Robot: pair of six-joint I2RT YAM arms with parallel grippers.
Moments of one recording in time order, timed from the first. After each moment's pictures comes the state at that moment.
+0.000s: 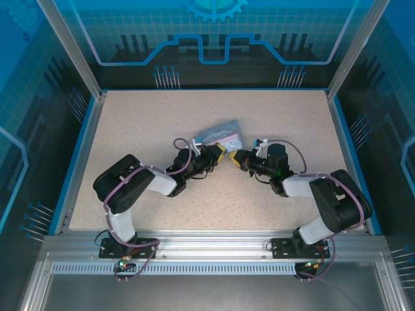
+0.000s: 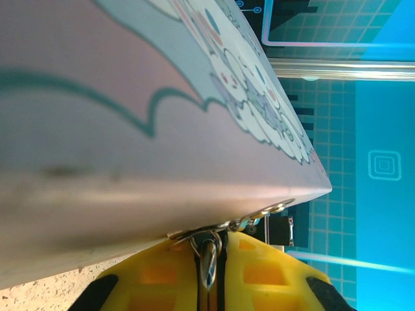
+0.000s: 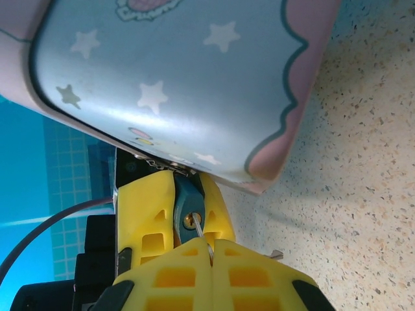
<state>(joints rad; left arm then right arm) -0.66 1.83 0.66 1.04 0.16 -1.56 0.36 1.53 0.46 0.77 -0.61 1.34</state>
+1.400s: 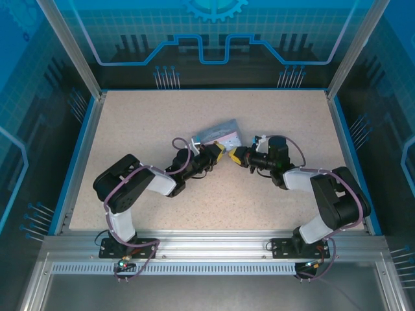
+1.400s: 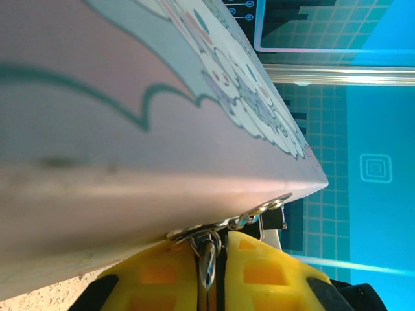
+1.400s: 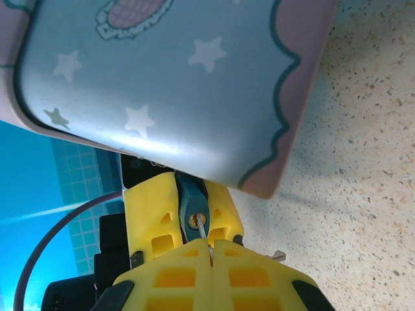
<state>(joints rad) -0.66 1.84 0.65 1.07 0.15 -1.56 0.32 1.55 0.56 0.63 -0.74 1.37</state>
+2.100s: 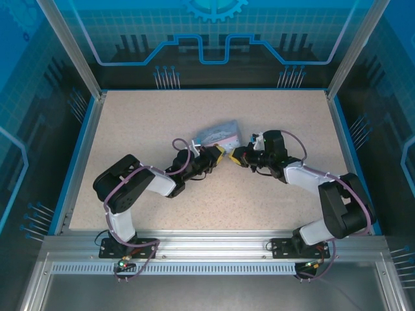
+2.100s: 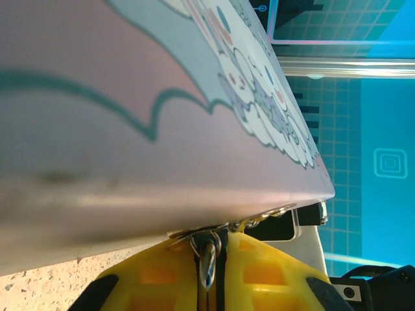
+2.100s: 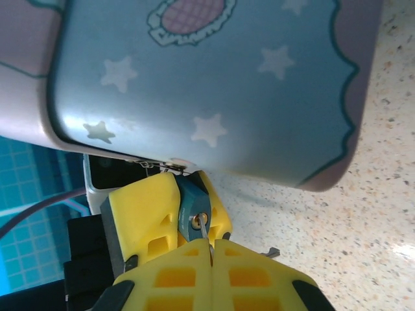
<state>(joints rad) -0.66 1.84 0.64 1.05 0.17 -1.55 0.35 1.46 0.69 0.19 -0.65 1.14</state>
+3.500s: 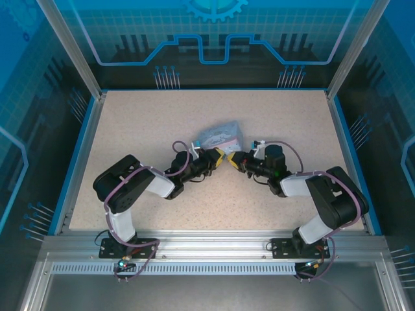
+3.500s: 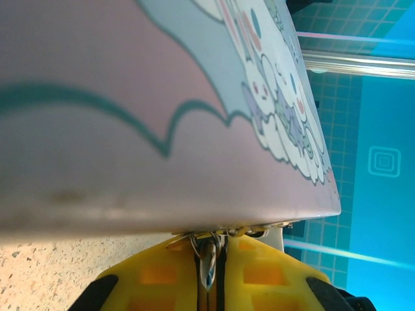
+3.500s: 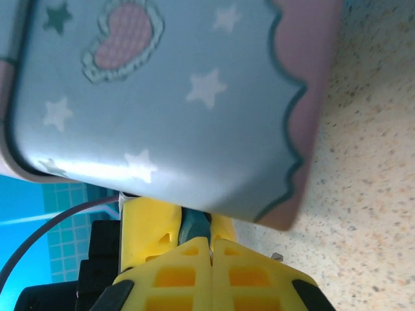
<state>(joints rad) -0.66 1.84 0.61 1.08 0.22 -1.61 0.40 1.57 0.46 0.80 -0.59 1.37</state>
